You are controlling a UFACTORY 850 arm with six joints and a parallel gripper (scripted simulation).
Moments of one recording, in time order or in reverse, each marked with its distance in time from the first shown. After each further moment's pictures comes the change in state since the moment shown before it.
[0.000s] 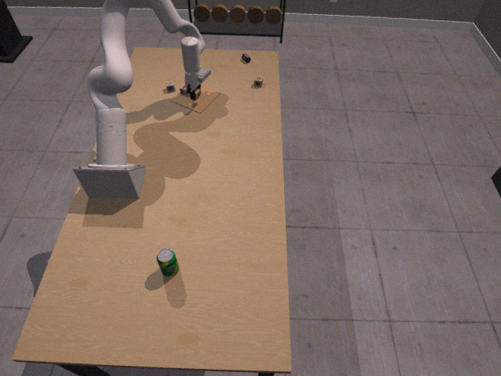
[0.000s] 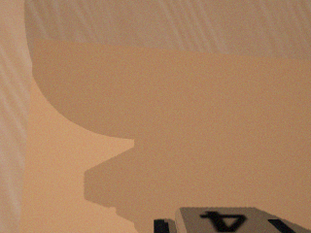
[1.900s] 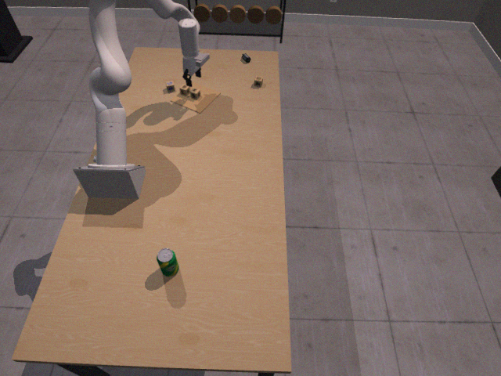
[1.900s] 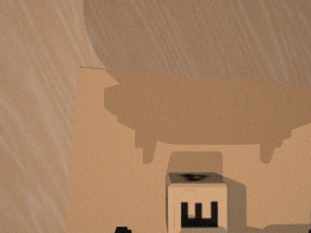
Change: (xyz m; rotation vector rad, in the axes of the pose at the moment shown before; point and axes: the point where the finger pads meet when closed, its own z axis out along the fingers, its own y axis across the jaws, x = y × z) arm 0.000 0.000 -0.090 0.000 0.000 0.000
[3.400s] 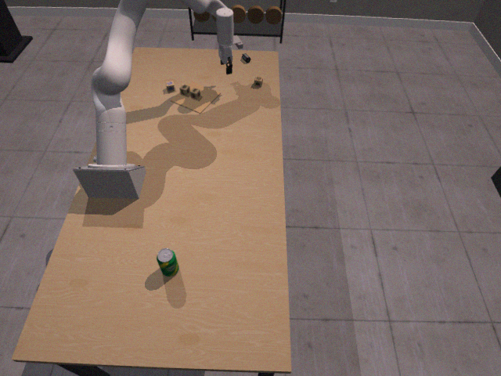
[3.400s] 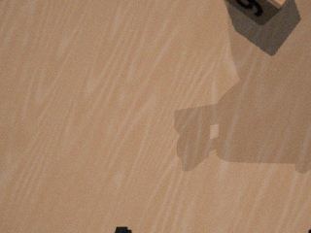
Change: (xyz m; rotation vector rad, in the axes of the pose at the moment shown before) arm 0.104 -0.170 -0.006 0.033 -0.004 -0.828
